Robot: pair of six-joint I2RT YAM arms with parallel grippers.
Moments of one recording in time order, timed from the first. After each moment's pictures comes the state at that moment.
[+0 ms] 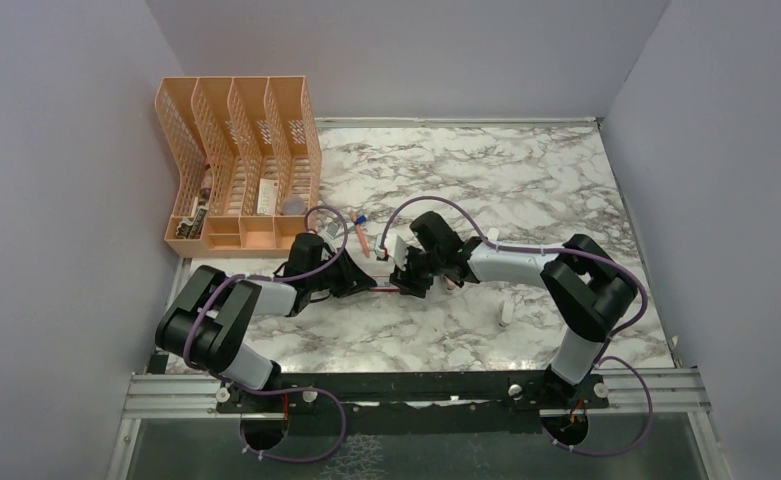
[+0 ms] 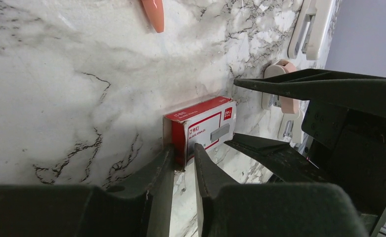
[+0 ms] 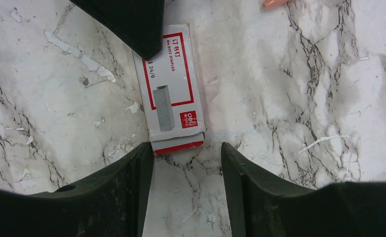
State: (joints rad) left arm -0.38 1.51 0.37 0.48 0.51 -0.87; right arm 0.80 1.76 0.95 -0.07 -0.36 -0.52
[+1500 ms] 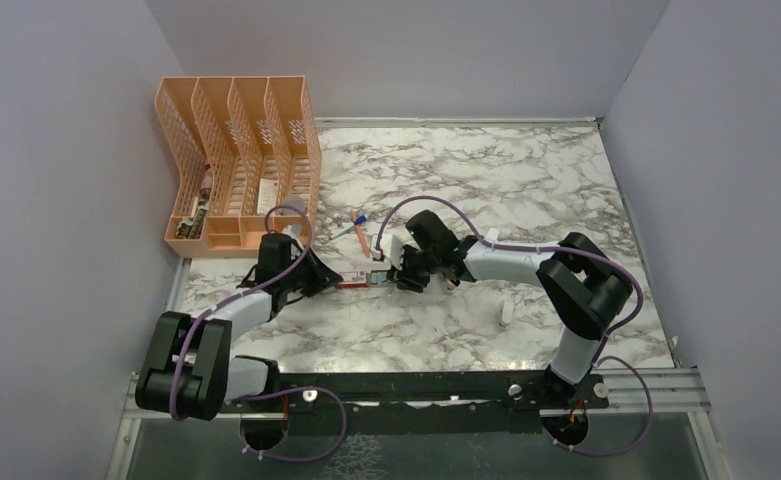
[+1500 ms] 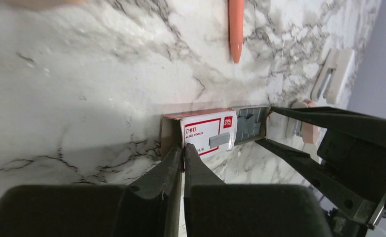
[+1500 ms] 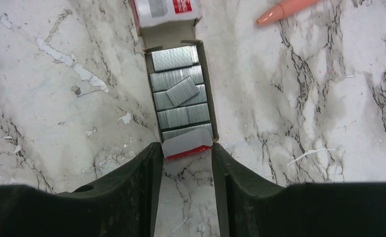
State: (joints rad) left arm -0.17 1.29 0.30 0.28 0.47 -0.78; right arm 0.80 1.79 0.98 -0.07 -0.33 -0.56
